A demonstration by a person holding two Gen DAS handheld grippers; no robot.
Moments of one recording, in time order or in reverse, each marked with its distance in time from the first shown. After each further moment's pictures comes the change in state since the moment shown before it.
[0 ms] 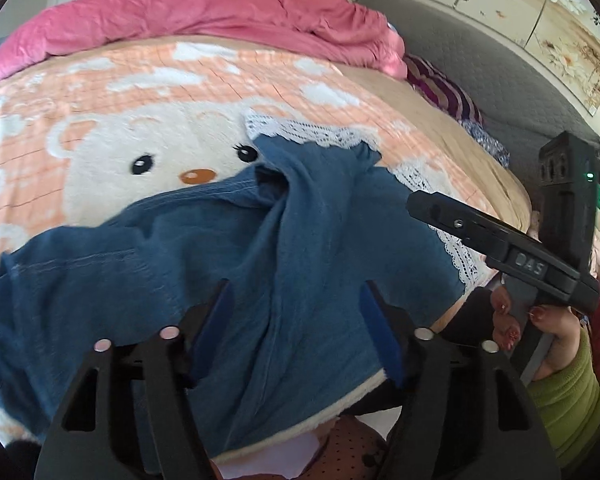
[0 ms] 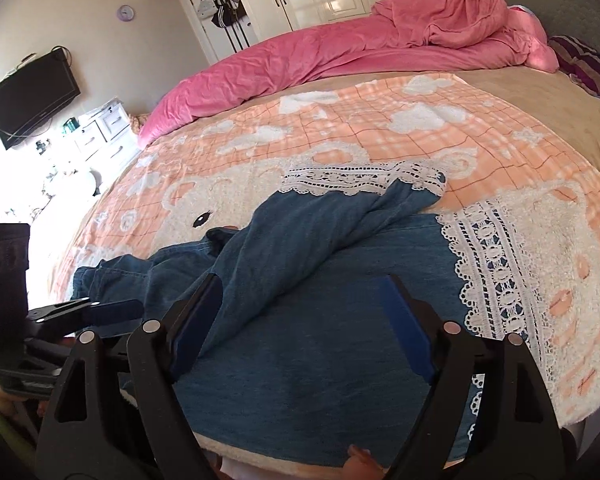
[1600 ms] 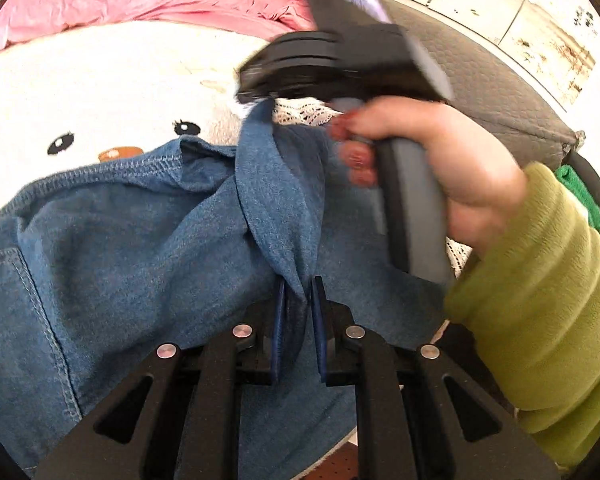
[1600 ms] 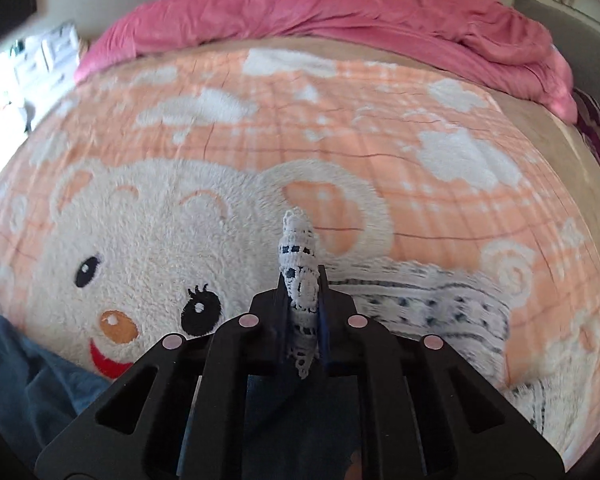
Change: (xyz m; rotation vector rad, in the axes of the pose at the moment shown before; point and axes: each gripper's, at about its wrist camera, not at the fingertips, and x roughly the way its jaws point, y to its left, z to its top) left arm 0.060 -0.016 -0.010 0.038 -0.034 -0.134; right arm 0.160 0.014 0.096 -0.169 0.164 -0.243
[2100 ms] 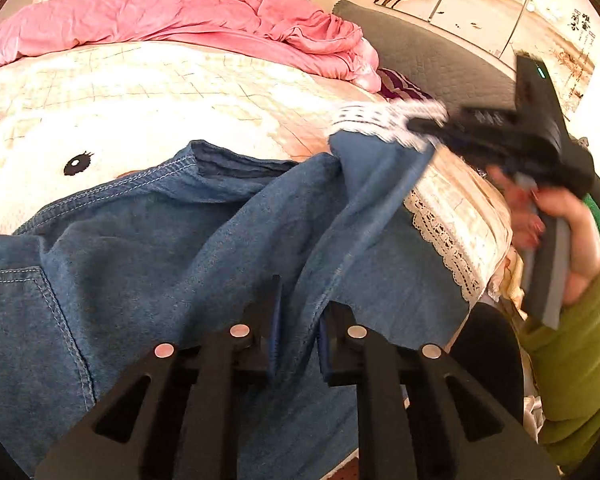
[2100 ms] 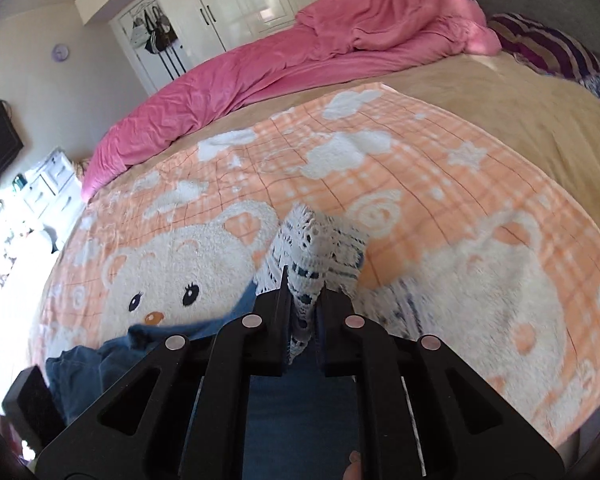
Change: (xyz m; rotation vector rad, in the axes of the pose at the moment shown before) left arm -0.015 0.007 0.004 -0.007 -0.072 0.013; right arm -0.119 -0.116 -0.069 0.355 -0.157 0.106
